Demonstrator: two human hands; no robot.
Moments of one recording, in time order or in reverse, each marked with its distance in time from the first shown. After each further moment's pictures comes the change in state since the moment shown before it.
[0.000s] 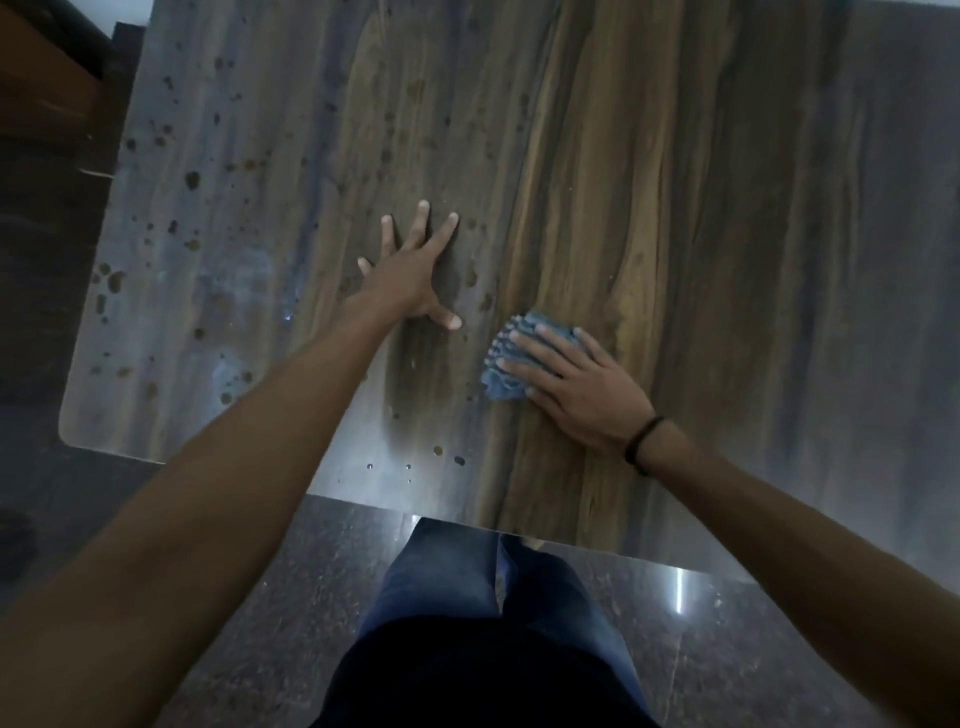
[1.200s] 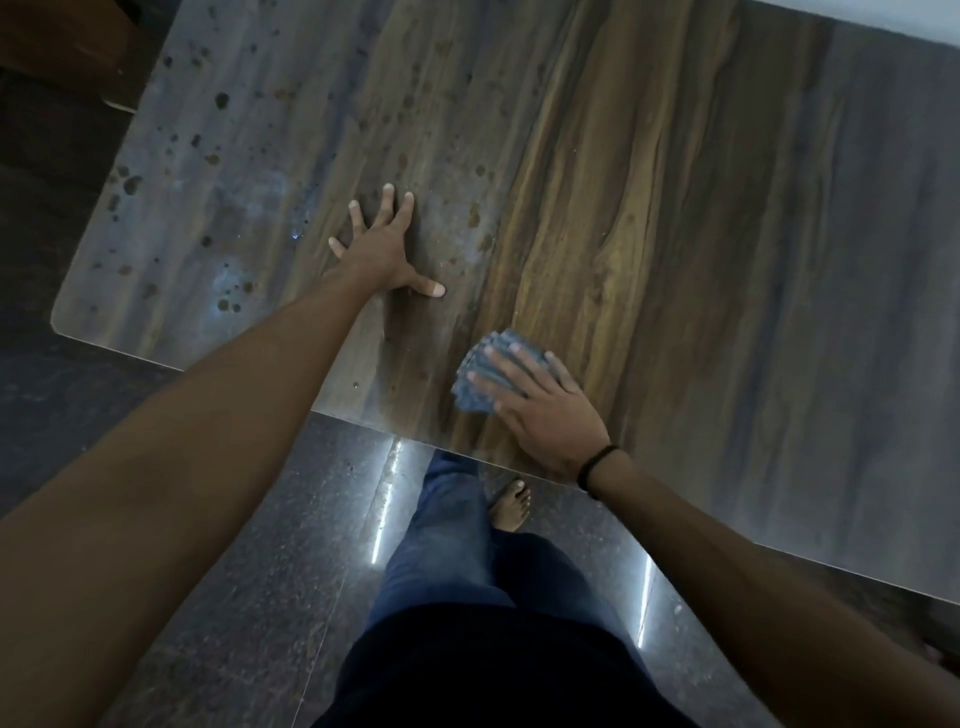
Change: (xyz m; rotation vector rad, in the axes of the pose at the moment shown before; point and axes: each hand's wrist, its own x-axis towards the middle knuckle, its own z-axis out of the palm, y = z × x) left_hand -0.053 -0.027 0.051 -0.200 0.144 -0.136; right_hand -0.064 -0.077 0.026 -0.028 0.010 0.022
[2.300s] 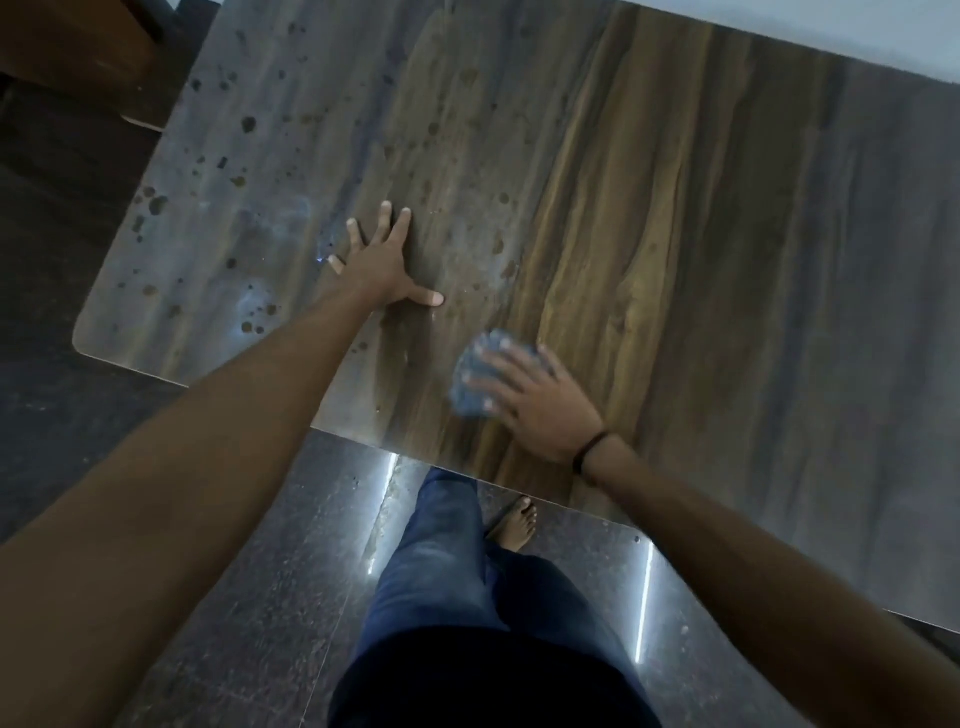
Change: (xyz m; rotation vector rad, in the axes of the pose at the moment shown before) left_hand 0.008 -0.026 -0.018 0.006 0.028 -0.032; right_hand 0.057 0.001 -0.005 0.032 -0.052 -0.097
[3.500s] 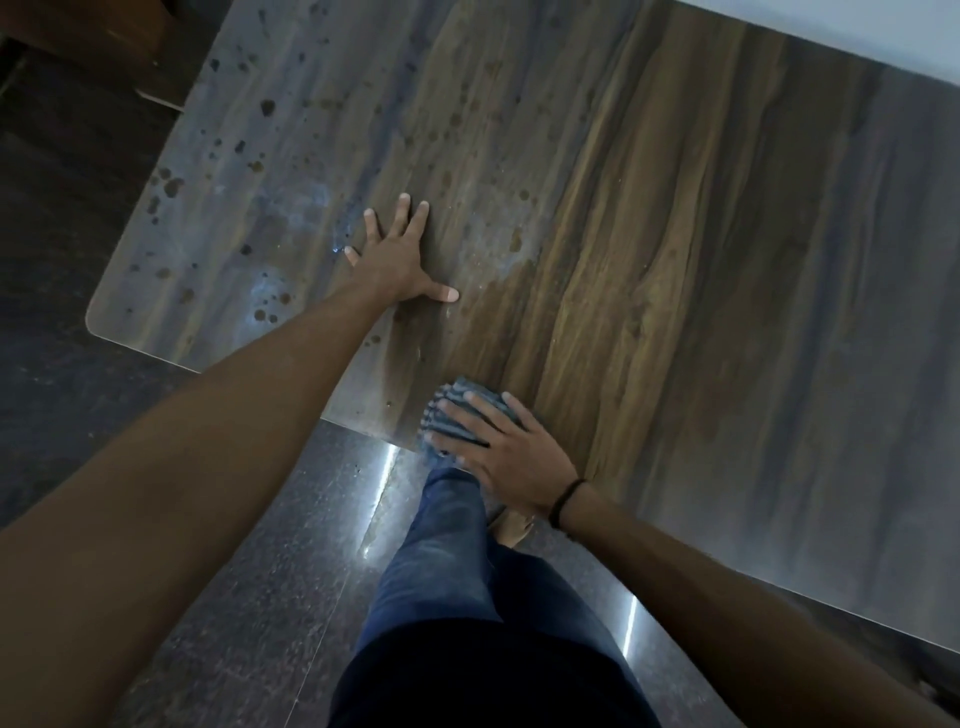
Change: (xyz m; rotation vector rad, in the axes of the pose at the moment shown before) left_hand 0.002 -0.006 0.001 -0.019 -0.018 0.010; right_hand -0.020 -0.064 0.018 -0.023 -0.053 -0.162
